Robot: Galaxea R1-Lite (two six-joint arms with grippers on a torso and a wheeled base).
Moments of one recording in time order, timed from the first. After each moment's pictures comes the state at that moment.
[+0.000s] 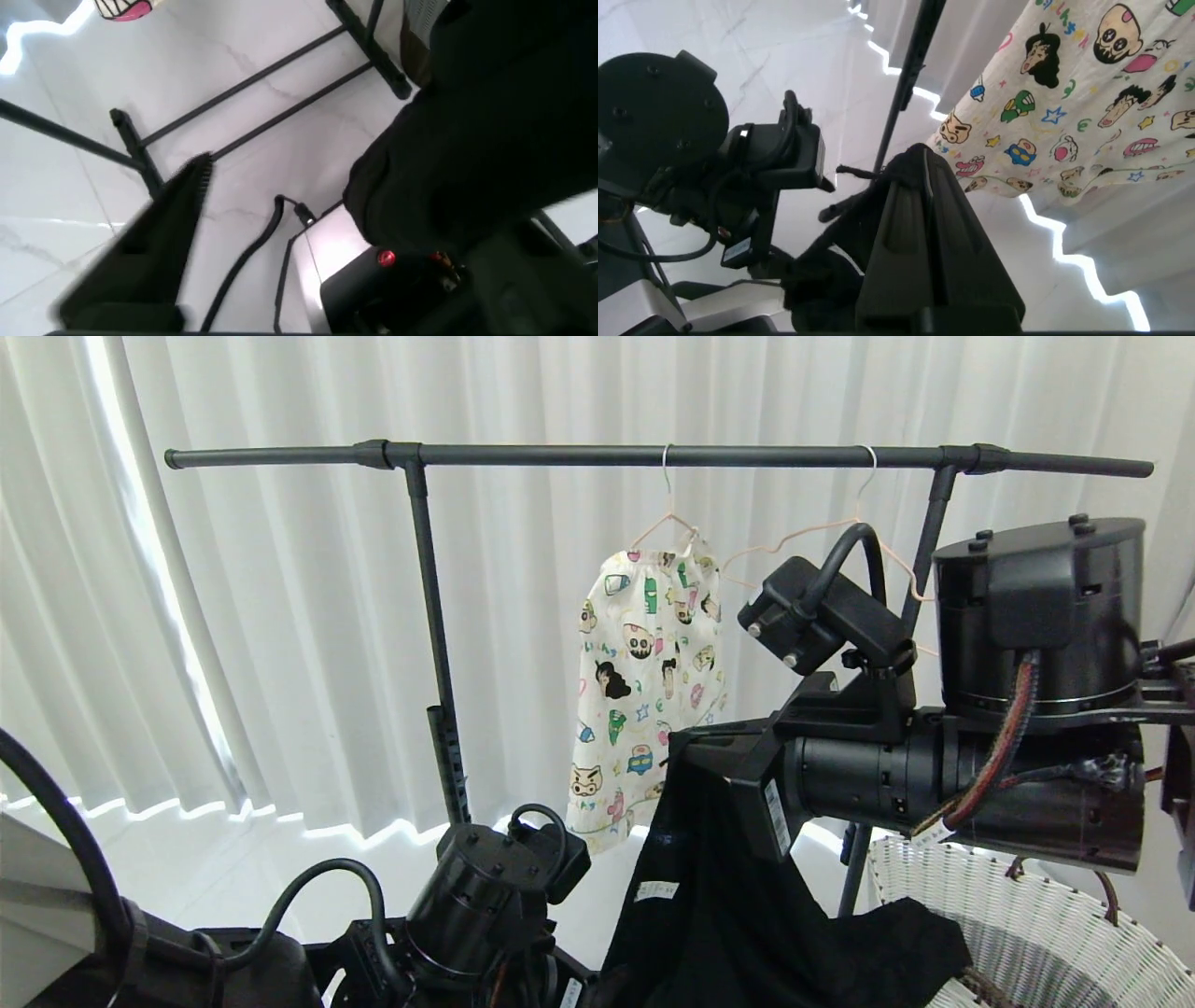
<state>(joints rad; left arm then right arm) -0.78 1.80 -0.53 -0.47 0.03 -0.14 0.96 1.59 -1.09 -0.19 0.01 -0.06</state>
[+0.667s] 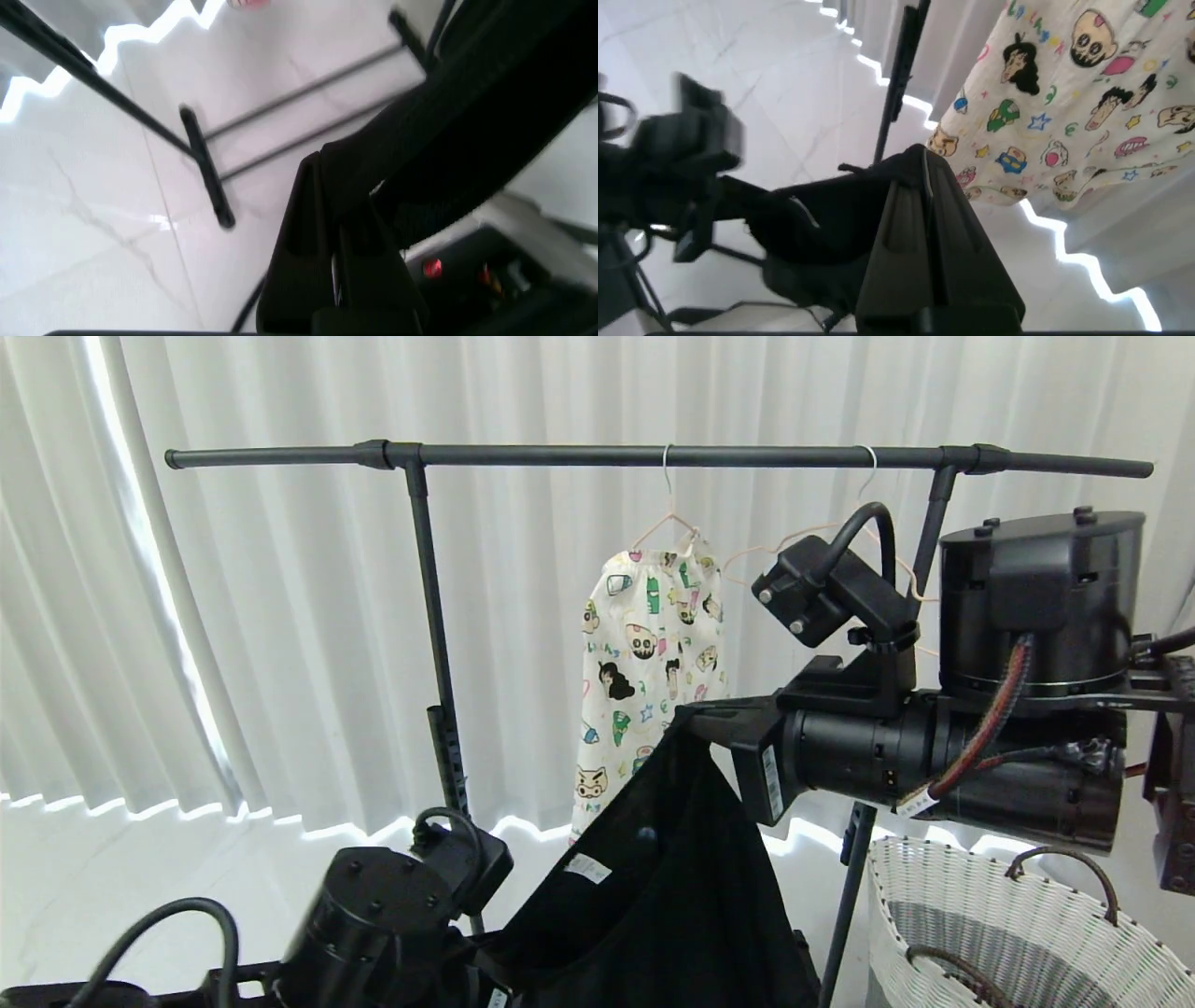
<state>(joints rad) -0.77 1.58 -0.40 -0.46 0.21 -0.12 0.92 1.61 -1.08 -0.28 -0.02 -0.01</state>
